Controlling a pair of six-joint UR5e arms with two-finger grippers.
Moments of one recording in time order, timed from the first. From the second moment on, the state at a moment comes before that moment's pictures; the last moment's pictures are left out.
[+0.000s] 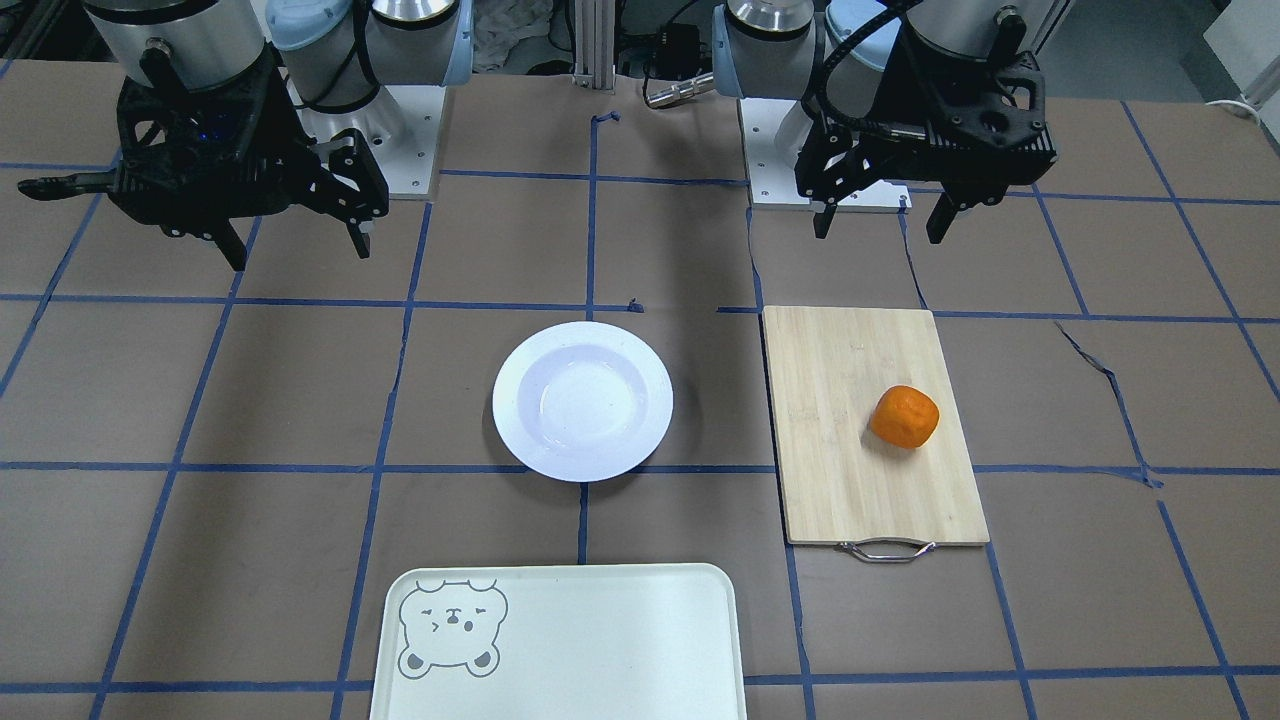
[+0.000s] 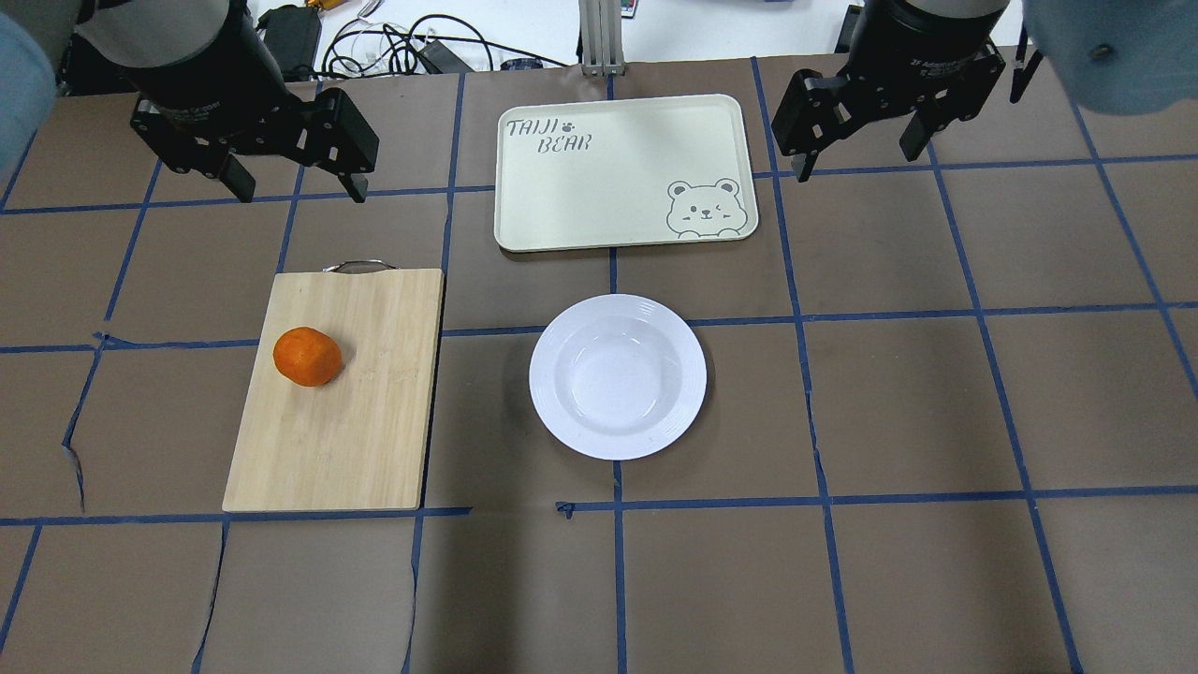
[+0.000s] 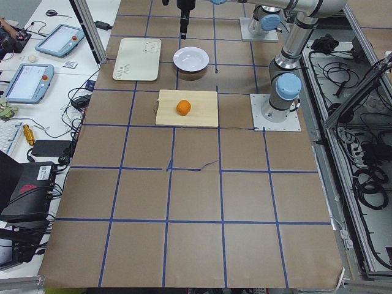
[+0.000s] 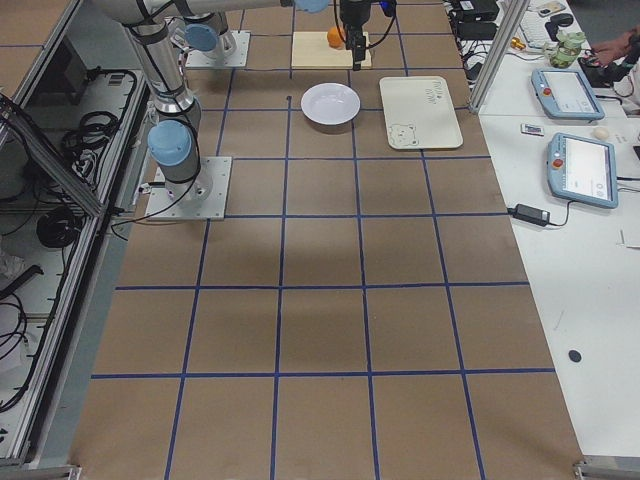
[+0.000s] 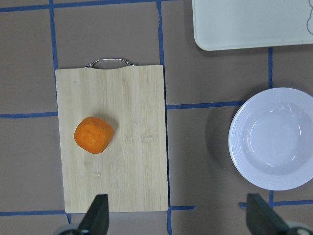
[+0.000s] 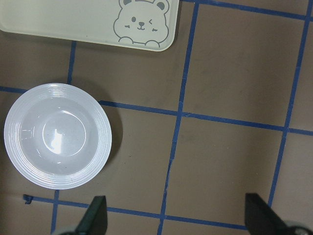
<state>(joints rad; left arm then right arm) -1.60 -1.56 -1.48 -1.61 1.59 0.02 1.61 -1.53 1.45 -1.55 -1.56 -0.11</state>
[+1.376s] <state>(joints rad) -1.57 -1.60 -1.50 -1.61 1.60 0.11 1.60 -1.55 1.45 -1.56 -1.59 -0.07</state>
